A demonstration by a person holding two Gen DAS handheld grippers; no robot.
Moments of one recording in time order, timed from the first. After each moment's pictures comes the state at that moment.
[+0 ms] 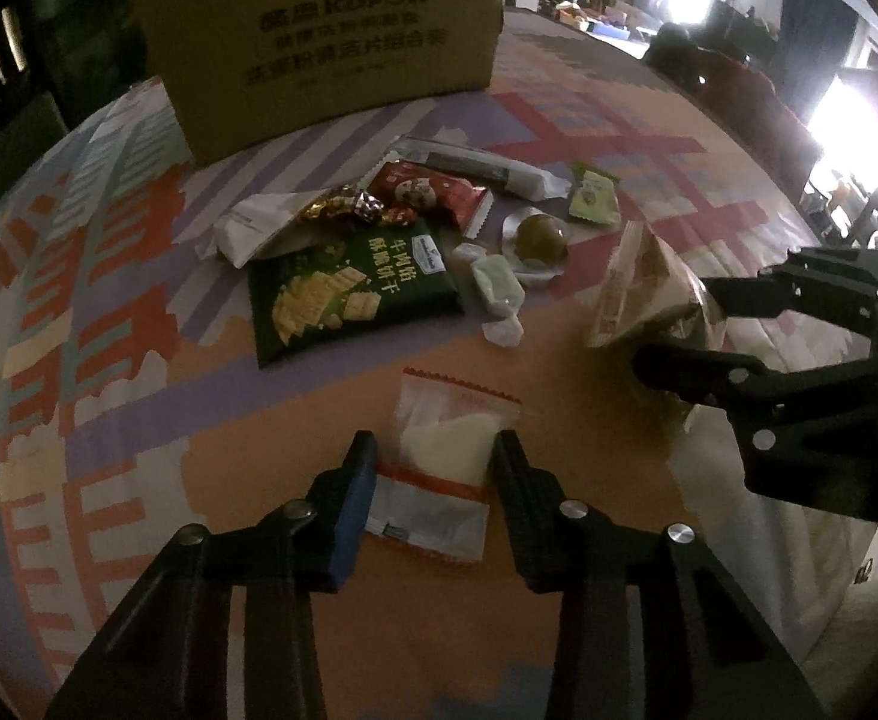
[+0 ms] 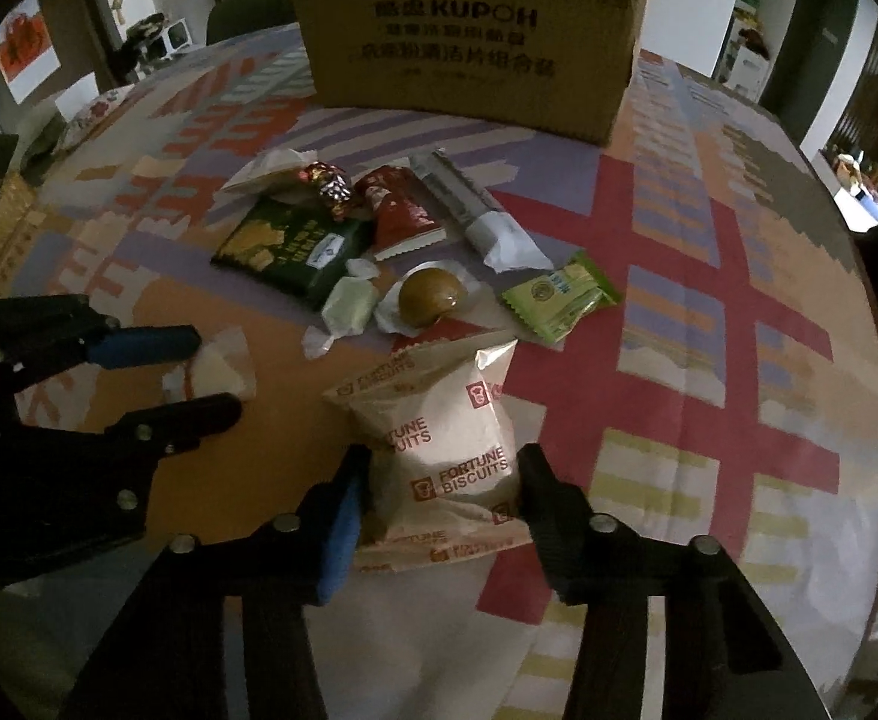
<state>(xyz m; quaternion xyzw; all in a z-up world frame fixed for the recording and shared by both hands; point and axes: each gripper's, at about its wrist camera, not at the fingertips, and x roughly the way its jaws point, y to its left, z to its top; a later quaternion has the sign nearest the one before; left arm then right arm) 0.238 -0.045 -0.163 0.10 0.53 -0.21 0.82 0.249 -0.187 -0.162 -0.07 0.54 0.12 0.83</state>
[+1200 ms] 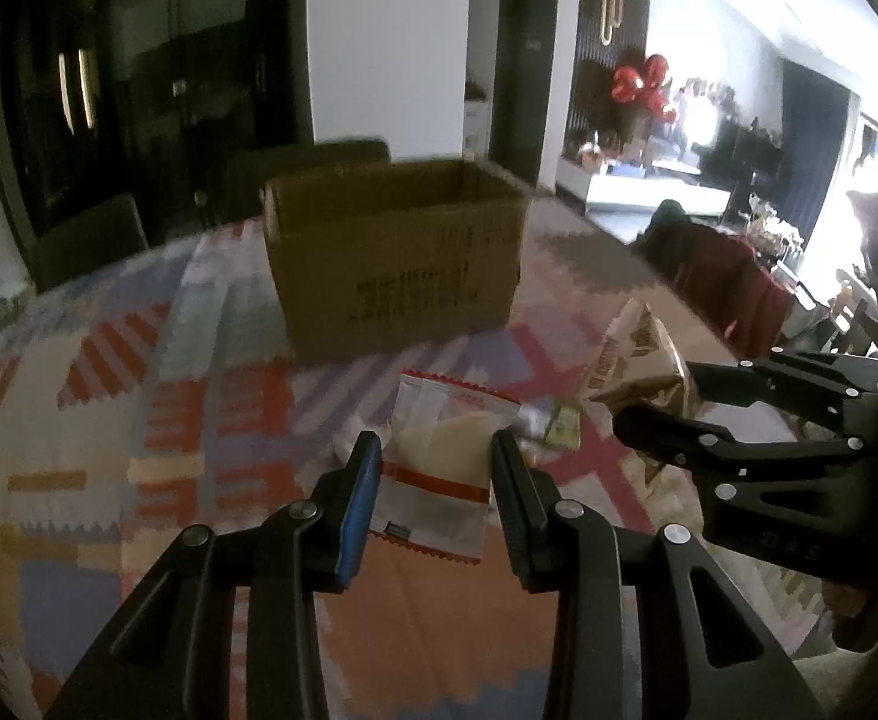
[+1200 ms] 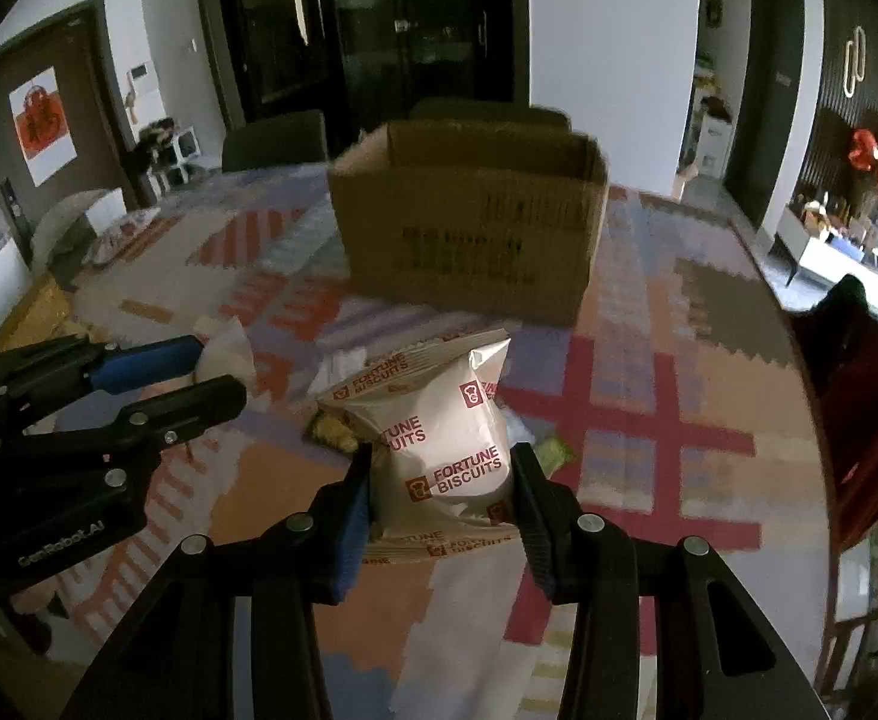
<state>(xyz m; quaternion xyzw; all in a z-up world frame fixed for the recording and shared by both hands) 0.219 -0.025 -0.015 0.06 0.37 -0.18 0.91 0.230 -0.178 -0.034 -0.03 0.41 0.11 0.91</state>
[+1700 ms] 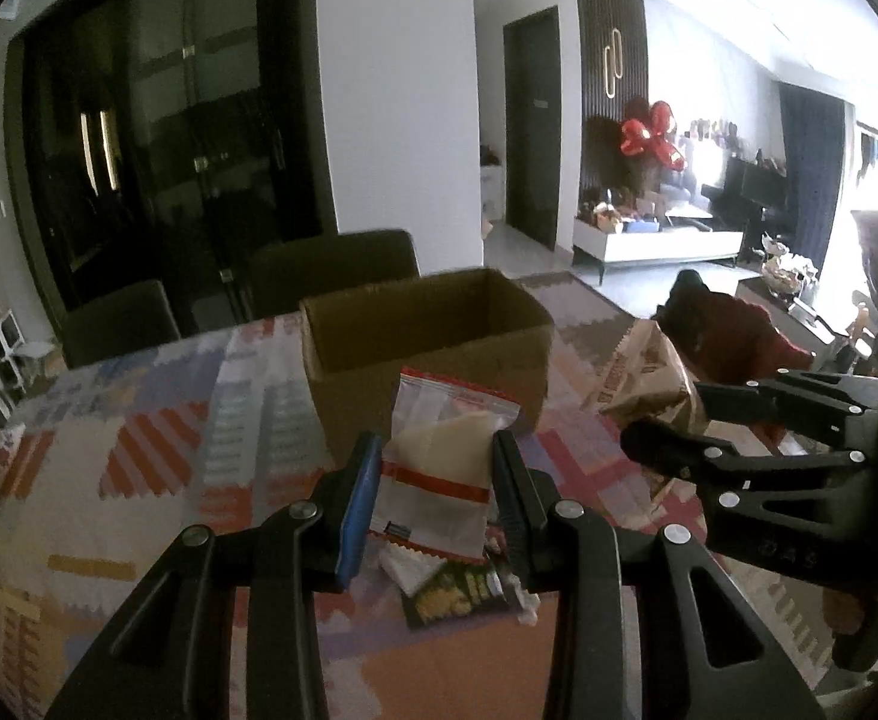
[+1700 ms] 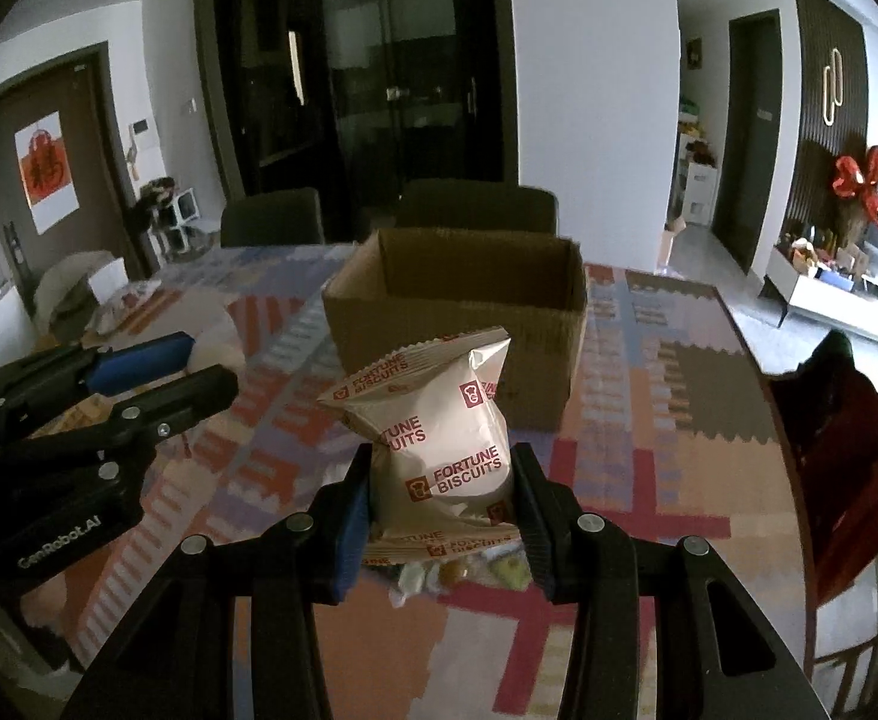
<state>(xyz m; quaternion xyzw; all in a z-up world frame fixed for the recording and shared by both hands) 0.246 -0.023 0.040 0.08 0.29 -0.16 0.94 0.257 -0.180 0.017 -0.02 0.34 0.11 0.93</state>
